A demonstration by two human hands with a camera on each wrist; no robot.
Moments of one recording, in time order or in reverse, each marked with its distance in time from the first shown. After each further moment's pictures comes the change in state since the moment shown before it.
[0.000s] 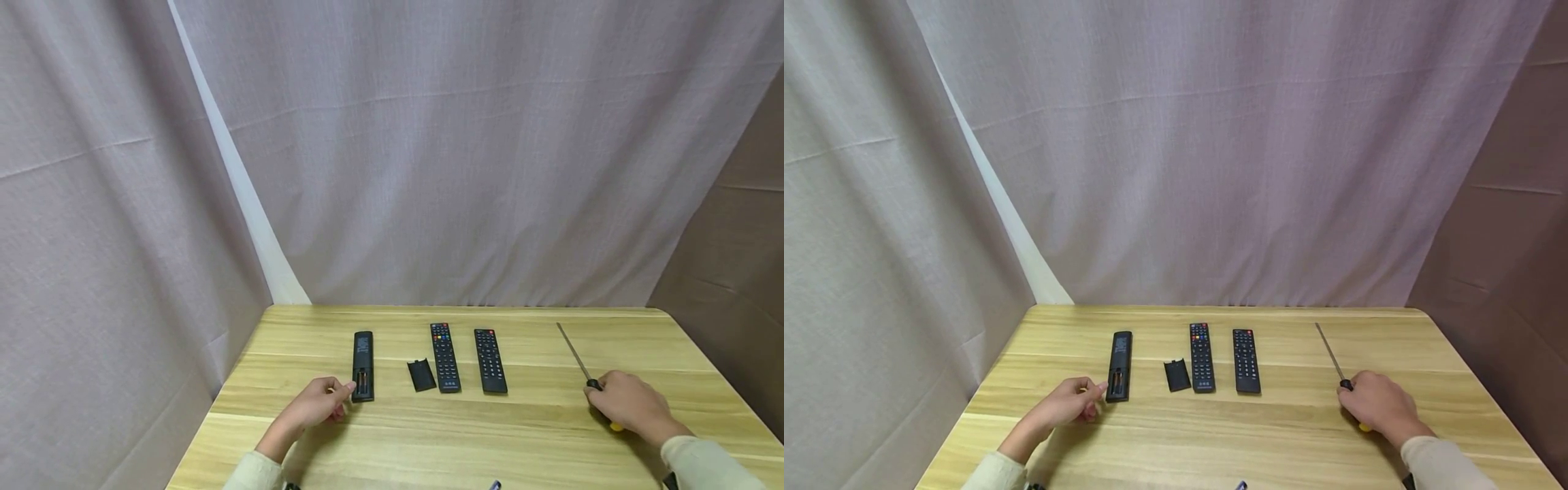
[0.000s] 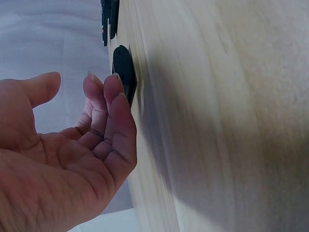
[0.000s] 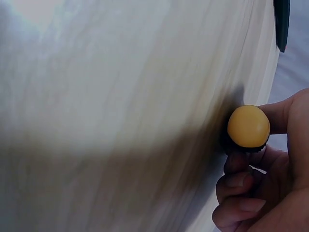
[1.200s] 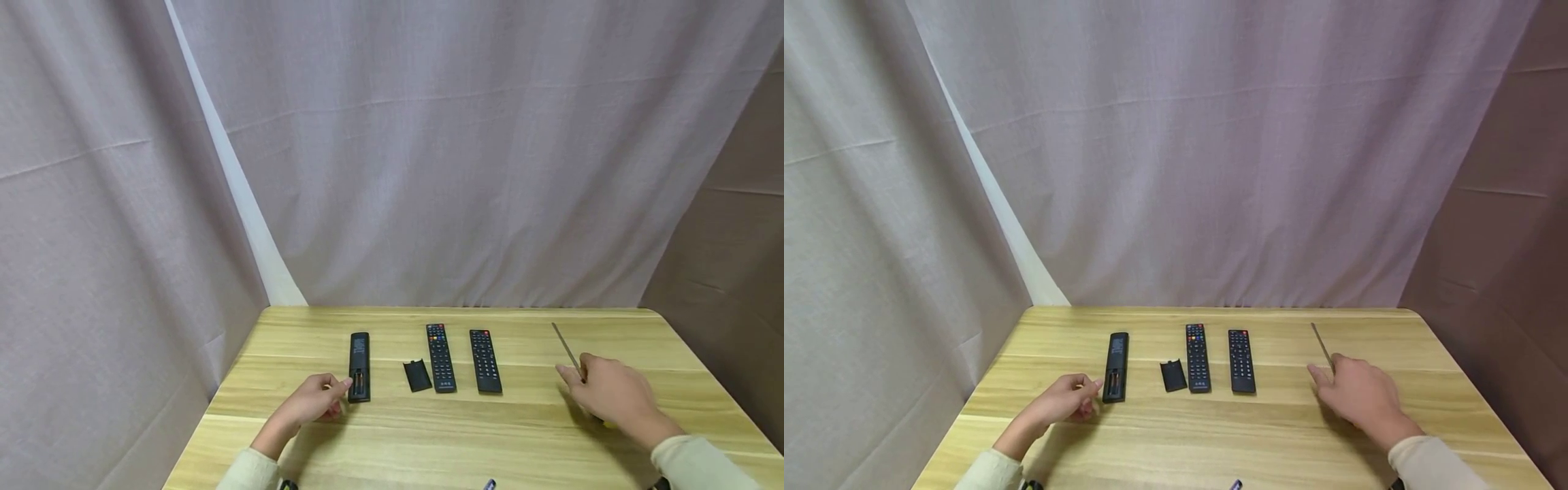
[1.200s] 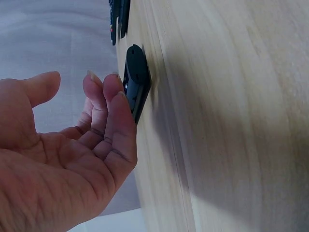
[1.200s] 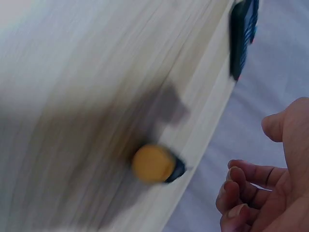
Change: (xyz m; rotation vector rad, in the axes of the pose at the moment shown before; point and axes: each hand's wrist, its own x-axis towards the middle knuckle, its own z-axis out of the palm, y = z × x) left_hand -0.001 0.009 -0.006 0.002 -0.024 -0.016; right_hand -0.026 -0.048 -0.019 -0.066 0.247 -0.115
